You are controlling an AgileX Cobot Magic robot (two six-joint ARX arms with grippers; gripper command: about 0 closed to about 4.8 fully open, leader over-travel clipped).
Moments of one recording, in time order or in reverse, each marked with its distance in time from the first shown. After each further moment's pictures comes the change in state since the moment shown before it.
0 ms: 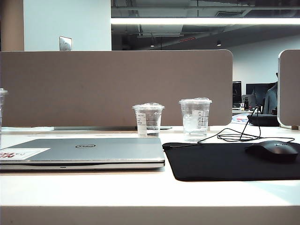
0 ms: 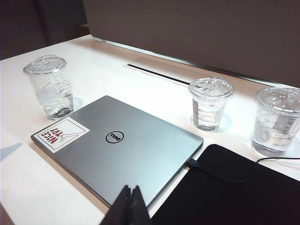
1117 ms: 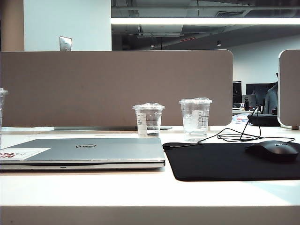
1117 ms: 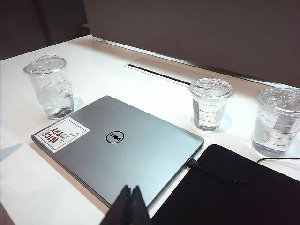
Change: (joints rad) left arm 0.087 0.000 -0.026 -0.021 0.117 0.000; right arm 0.000 0.000 0.000 0.000 0.000 0.000
